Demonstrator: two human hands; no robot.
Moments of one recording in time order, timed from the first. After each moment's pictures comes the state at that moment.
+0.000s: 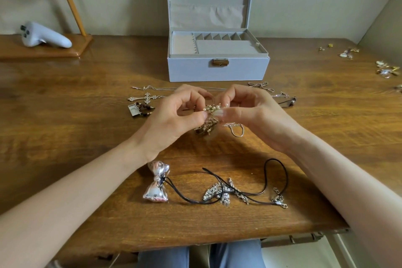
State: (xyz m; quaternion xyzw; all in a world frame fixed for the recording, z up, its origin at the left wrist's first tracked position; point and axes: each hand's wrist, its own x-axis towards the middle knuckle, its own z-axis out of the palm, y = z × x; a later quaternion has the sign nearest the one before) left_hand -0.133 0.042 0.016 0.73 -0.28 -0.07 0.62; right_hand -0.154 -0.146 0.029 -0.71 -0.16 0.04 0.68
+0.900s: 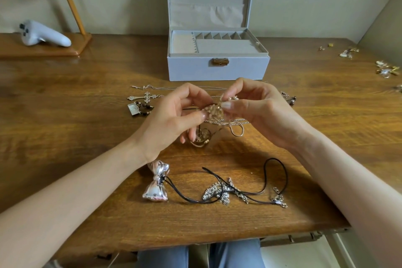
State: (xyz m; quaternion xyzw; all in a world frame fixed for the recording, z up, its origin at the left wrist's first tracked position) left_hand -0.140 0.042 0.022 0.71 -0.25 -0.10 0.65; right_hand -0.153 -0.152 0.034 -0.67 -0.17 0.05 0.72
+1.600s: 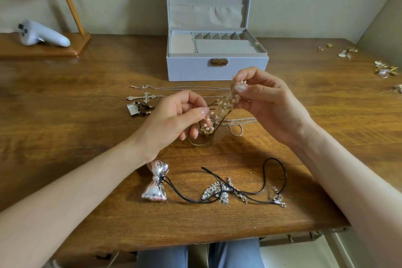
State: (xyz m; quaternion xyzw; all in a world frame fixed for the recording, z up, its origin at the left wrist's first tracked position) left_hand -0.141 0.040 0.024 0.72 -0.24 -0.12 0.64; right_hand -0.150 -0.159 0.038 -0.62 -0.13 0.01 0.77
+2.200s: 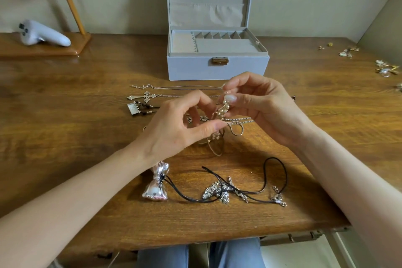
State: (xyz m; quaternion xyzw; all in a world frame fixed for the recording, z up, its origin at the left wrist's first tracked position) left_hand -0.147 0.039 0.021 0.80 -0.34 0.05 0.49; right_hand -0.153 -0.152 0.036 -0.62 -0.15 0.04 0.77
